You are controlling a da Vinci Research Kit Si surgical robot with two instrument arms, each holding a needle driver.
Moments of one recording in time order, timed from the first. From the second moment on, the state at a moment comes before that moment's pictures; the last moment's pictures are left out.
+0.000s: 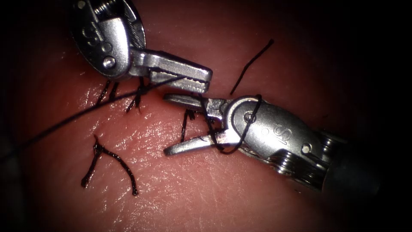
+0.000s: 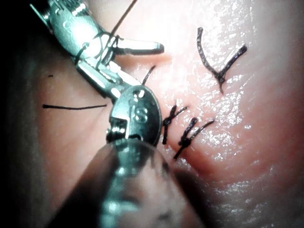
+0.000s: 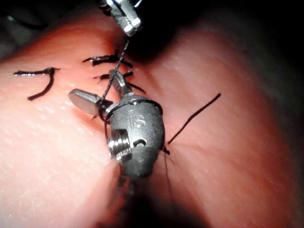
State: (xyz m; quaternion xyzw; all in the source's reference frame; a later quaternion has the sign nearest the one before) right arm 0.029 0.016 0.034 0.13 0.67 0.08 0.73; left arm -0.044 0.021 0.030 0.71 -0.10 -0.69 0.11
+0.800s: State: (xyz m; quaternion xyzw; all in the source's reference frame) right arm 0.026 0.017 0.033 0.10 0.77 0.15 0.61; left arm -0.044 0.021 0.040 0.72 -0.08 -0.68 0.11
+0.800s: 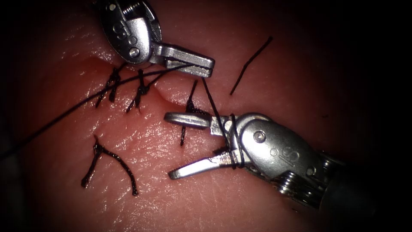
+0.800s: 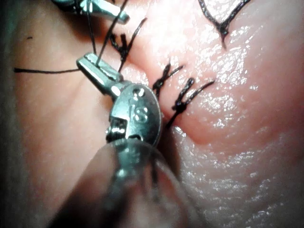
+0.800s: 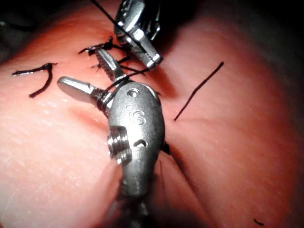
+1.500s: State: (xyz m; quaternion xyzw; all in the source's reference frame) right arm 0.022 0.020 0.036 0.10 0.76 0.38 0.52; left arm -0.044 0.016 0.039 0.71 -0.11 -0.69 0.12
